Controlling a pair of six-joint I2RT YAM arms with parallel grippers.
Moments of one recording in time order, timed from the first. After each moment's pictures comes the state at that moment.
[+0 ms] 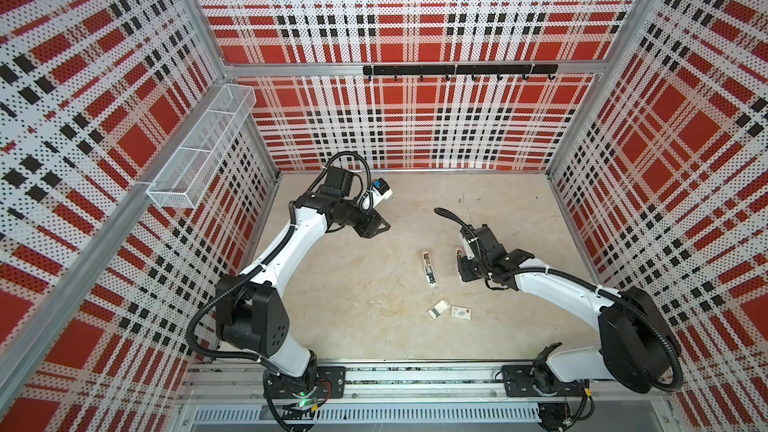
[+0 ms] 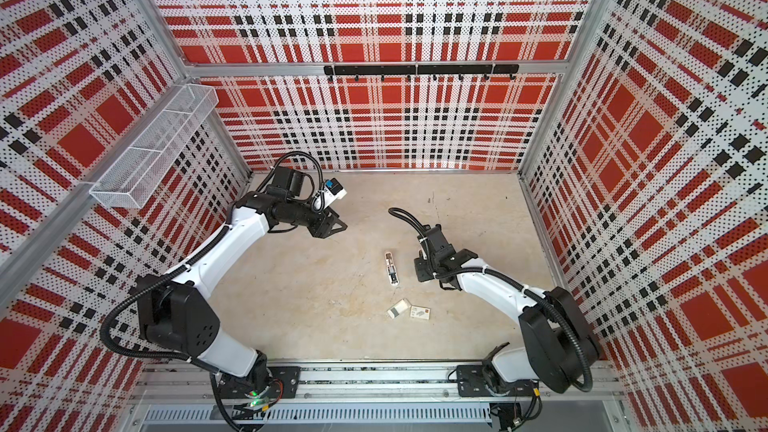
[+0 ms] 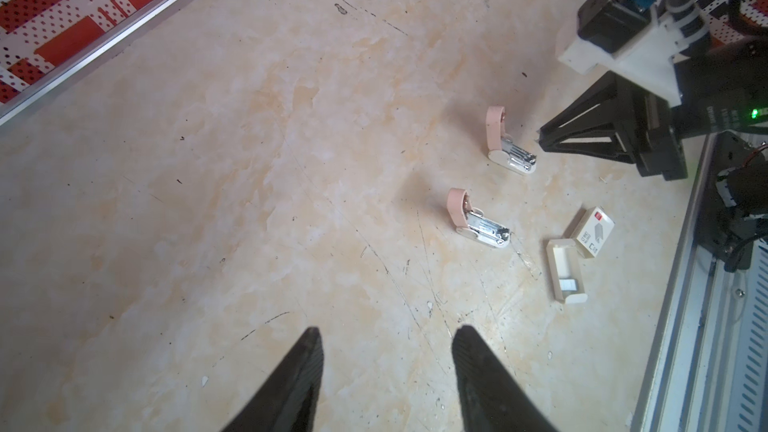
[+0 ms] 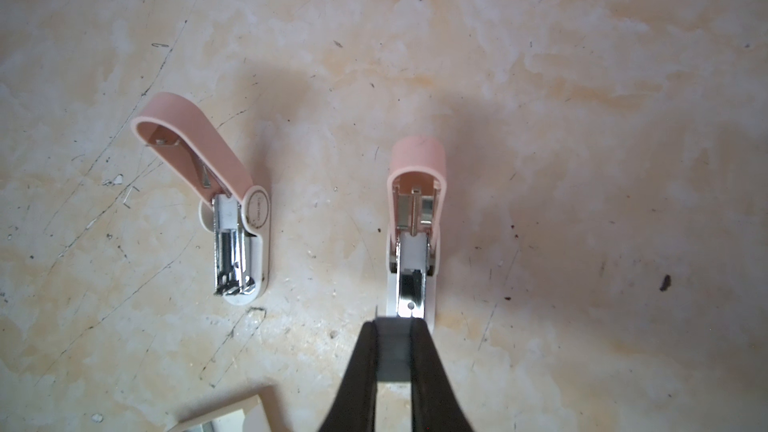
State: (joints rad) left arm -0.28 1.58 1.42 -0.80 0.56 0.47; right arm 0.57 1.40 0.80 -0.40 0.09 0.26
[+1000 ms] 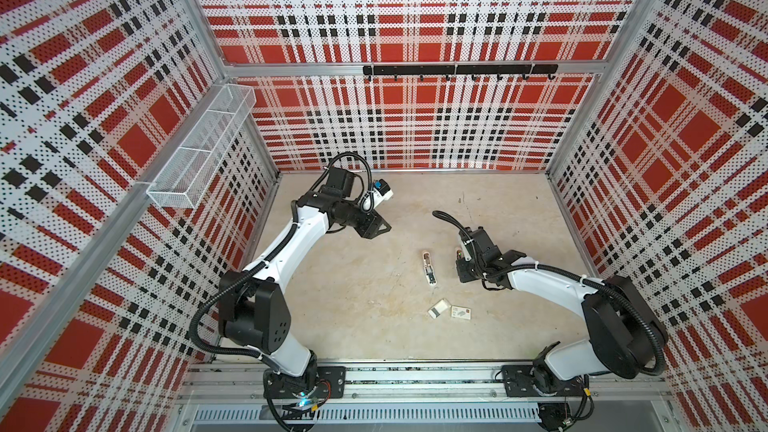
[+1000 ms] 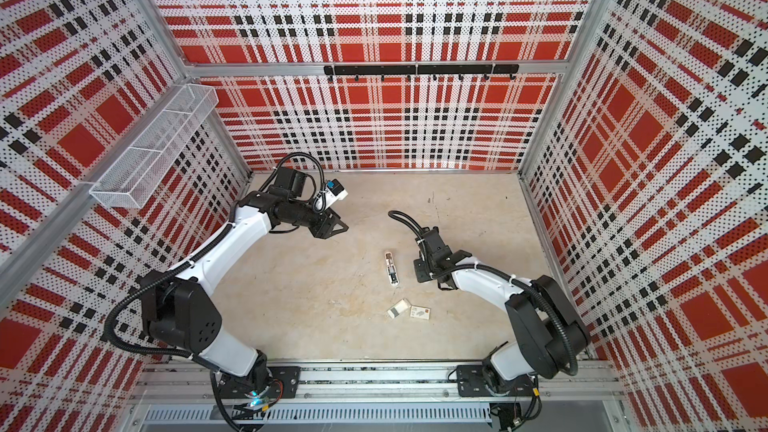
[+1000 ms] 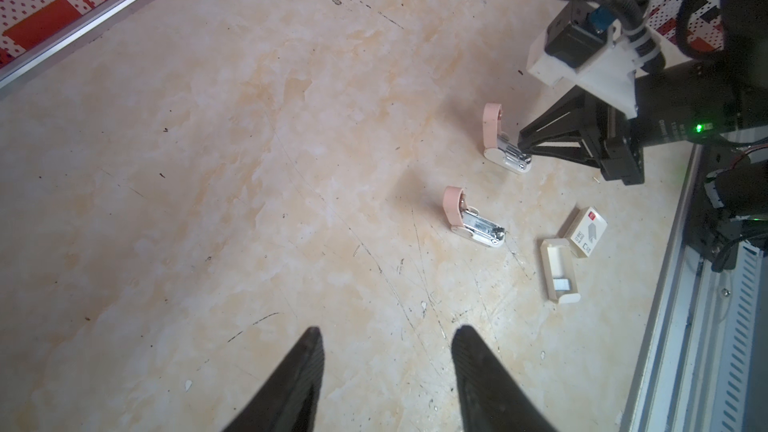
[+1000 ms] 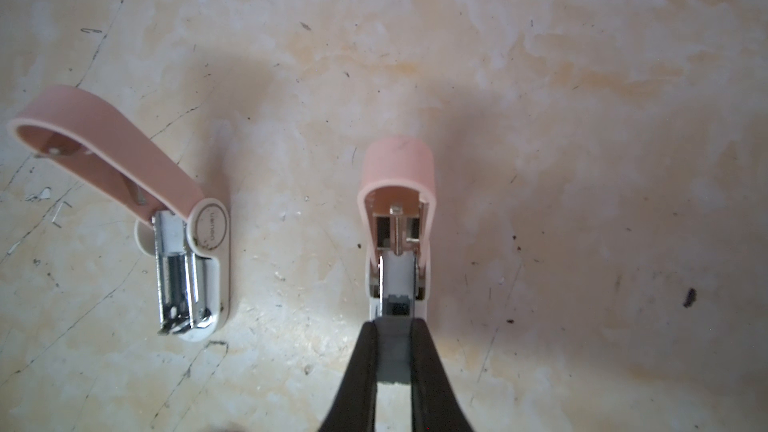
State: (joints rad) left arm -0.28 1.60 1.42 -0.79 0.57 0.46; right arm 0.57 1.48 0.78 -0.33 0.12 0.28
